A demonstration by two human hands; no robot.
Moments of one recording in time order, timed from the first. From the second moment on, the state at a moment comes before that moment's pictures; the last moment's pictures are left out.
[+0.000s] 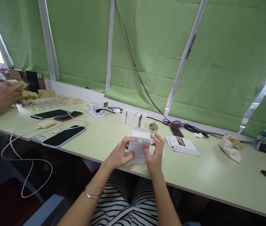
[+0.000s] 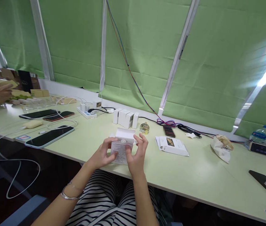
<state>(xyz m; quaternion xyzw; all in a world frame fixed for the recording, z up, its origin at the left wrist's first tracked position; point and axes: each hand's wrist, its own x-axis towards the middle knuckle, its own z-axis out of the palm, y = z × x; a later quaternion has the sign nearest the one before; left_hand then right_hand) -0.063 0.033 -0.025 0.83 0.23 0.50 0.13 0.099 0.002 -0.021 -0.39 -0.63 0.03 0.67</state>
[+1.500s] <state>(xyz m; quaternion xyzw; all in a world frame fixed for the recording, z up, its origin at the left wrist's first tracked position) -0.064 0.037 -0.033 0.82 0.22 0.52 0.11 0.103 0.003 -0.030 -0.35 -0.66 0.07 0.66</state>
